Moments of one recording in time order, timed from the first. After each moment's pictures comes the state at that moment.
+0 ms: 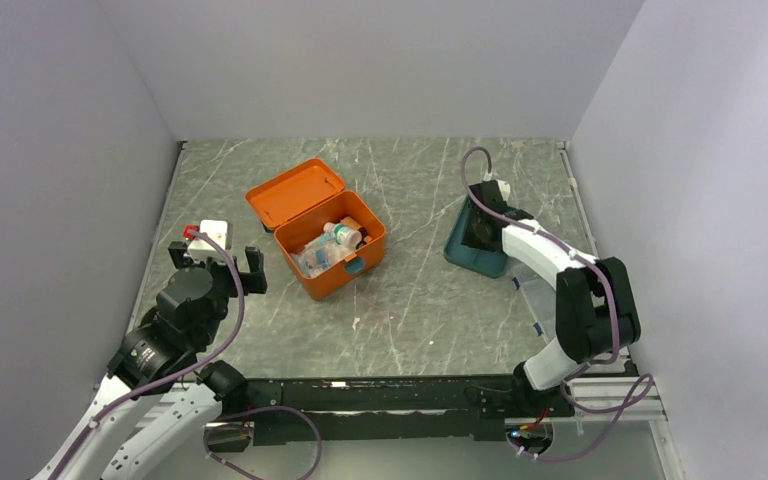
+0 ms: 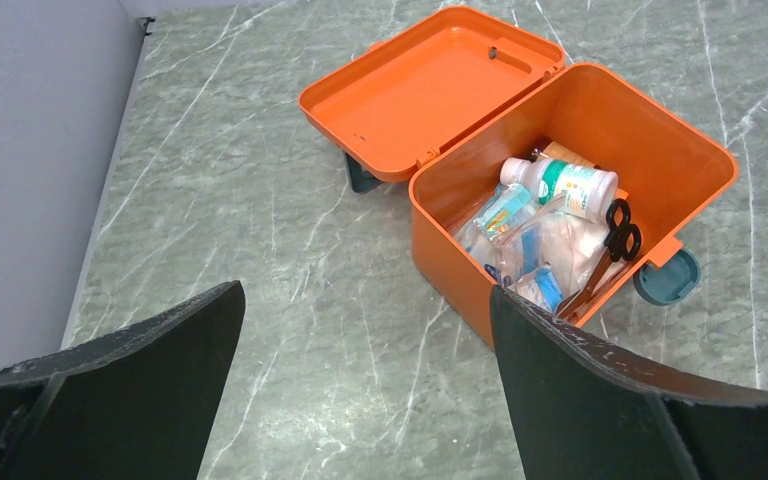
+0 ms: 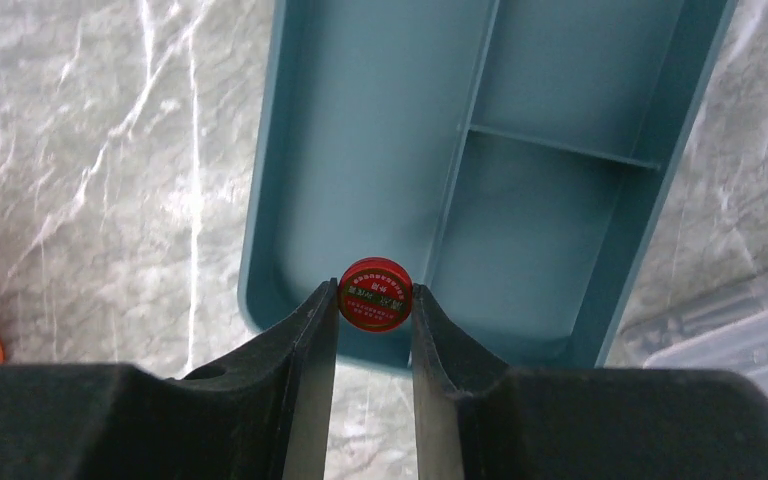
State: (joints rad) left arm -0.62 0.44 0.79 -0.62 -0.56 -0.14; right arm 0.31 1.54 0.97 -0.38 0.25 0.47
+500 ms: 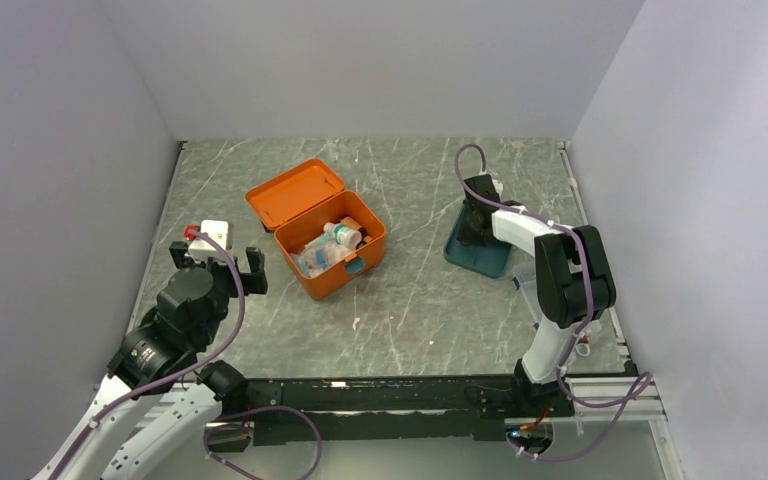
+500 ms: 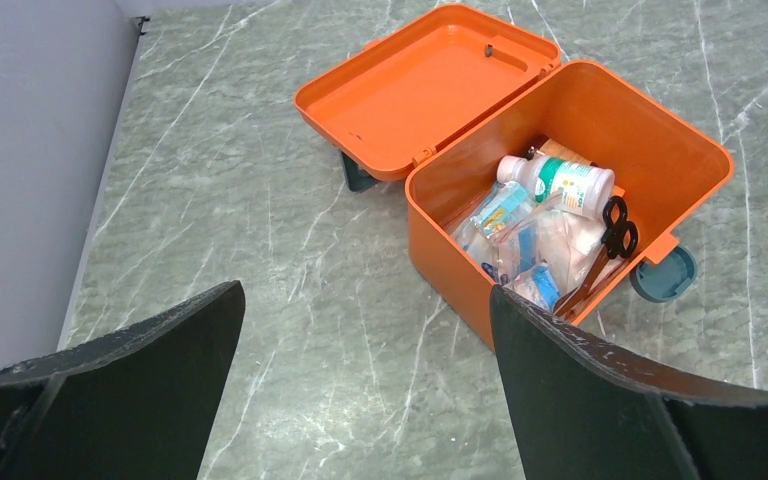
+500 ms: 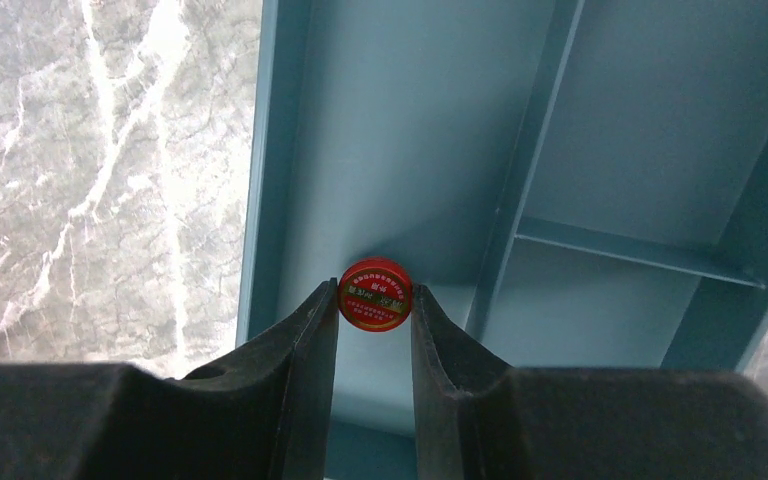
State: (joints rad) left arm -0.62 0.44 0.79 -0.62 -0.55 -0.14; right arm 0.24 1.78 1.08 -0.32 0.17 0.47
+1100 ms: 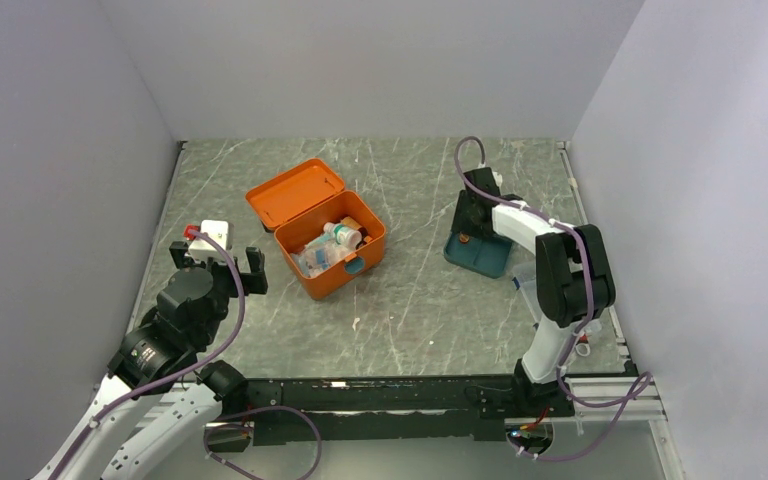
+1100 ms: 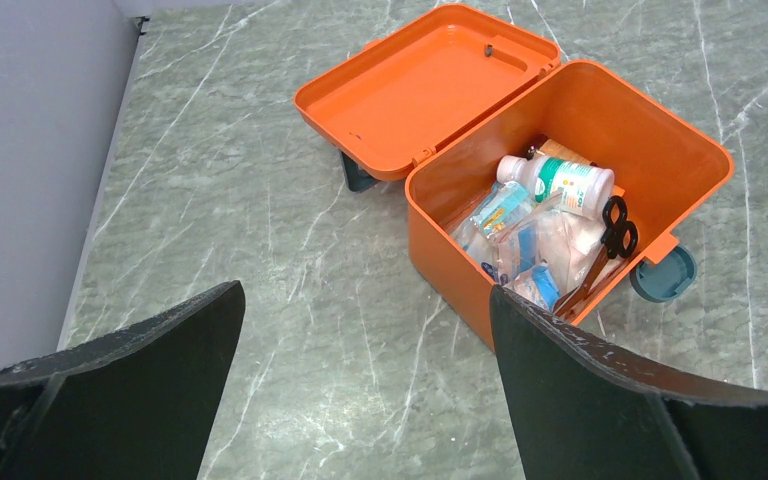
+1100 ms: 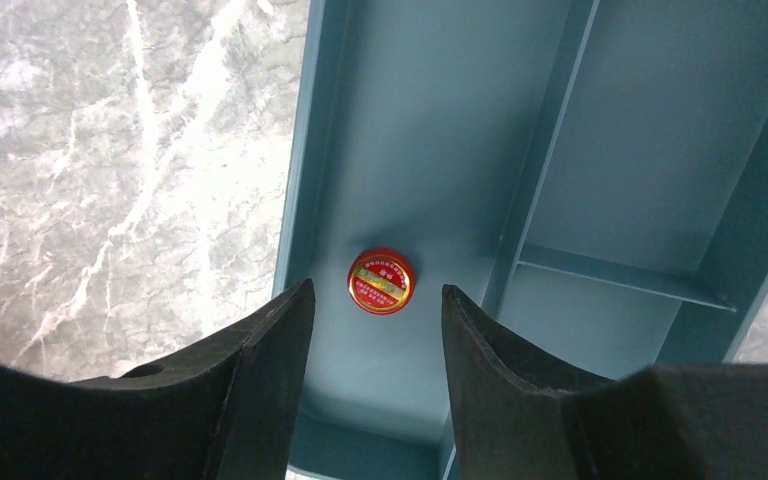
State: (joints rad) left arm -0.62 0.44 0.79 -0.62 -0.55 -0.14; right arm 0.24 1.80 1.14 -0.33 0.18 0.45
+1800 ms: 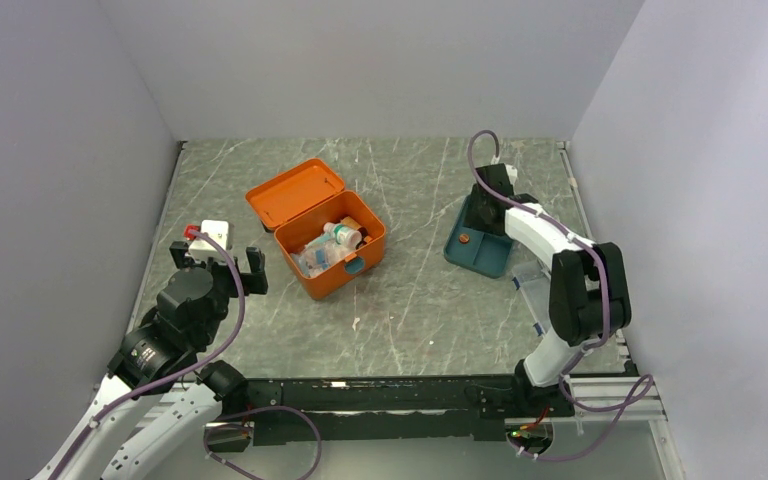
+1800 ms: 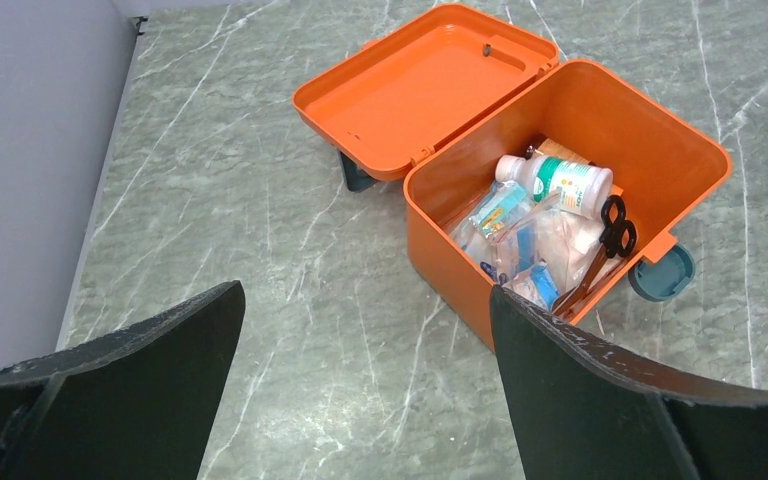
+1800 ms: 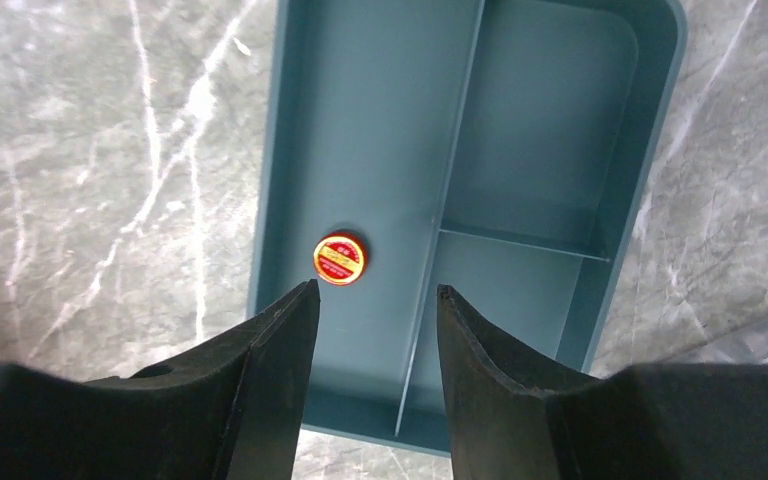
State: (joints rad) left arm -0.62 0.44 0.79 -0.62 -0.55 -0.14; right arm 0.22 1.65 1.12 -0.38 0.24 0.43
